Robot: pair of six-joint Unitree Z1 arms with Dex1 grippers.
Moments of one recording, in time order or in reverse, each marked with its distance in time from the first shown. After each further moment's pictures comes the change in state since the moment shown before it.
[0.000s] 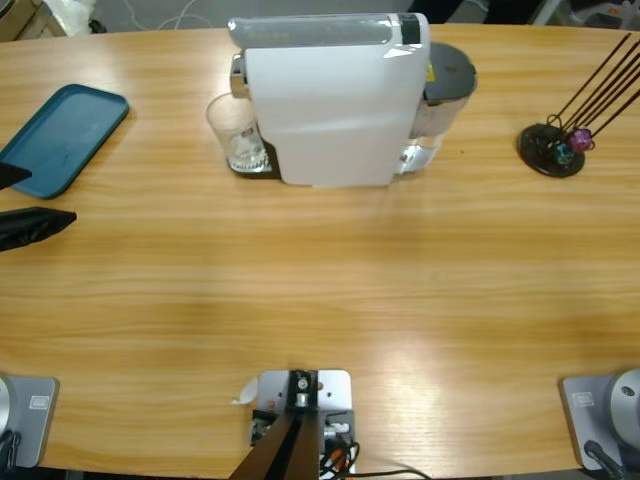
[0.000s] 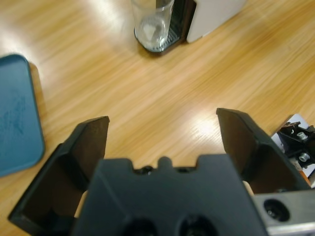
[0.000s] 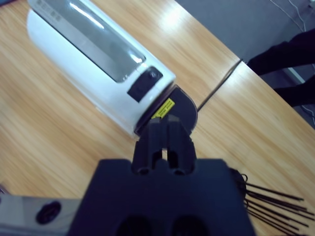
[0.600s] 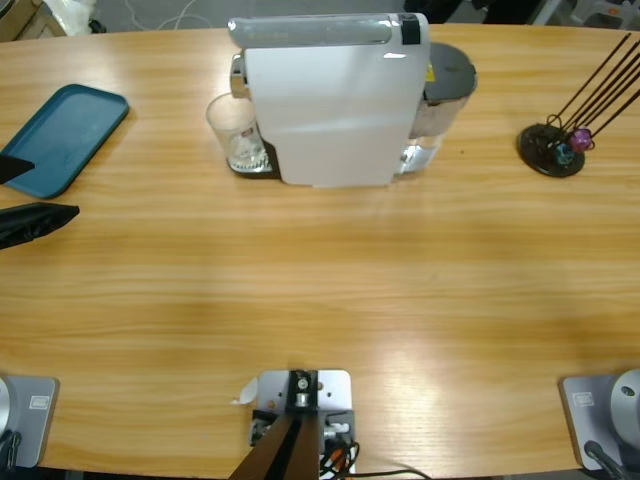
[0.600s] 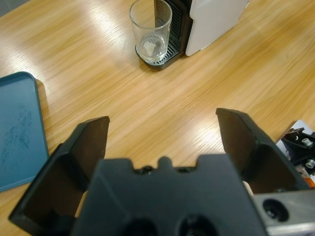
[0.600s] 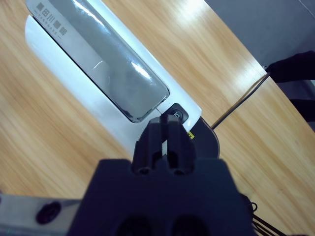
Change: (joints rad) arm 0 -0.006 -0.025 0.062 -0.097 0.010 0.022; arm 1 0.001 0.203 -0.153 0.032 0.069 -0.064
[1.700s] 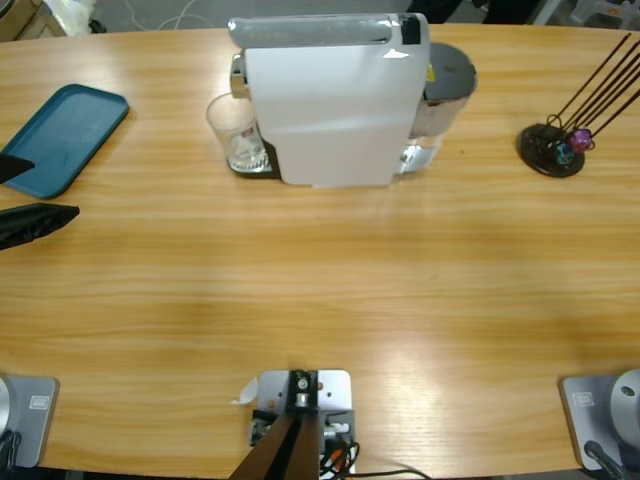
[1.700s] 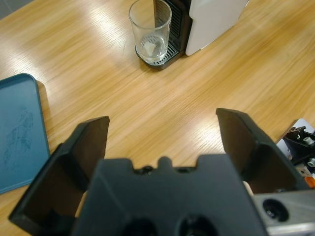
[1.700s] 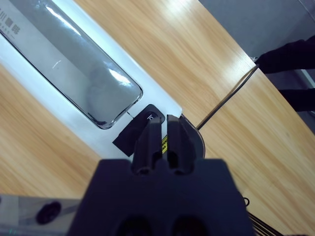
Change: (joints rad) arm 0 0.000 0.000 0.000 0.000 0.000 0.012; arm 1 -0.029 0.038 -0.018 0.000 -0.039 0.000
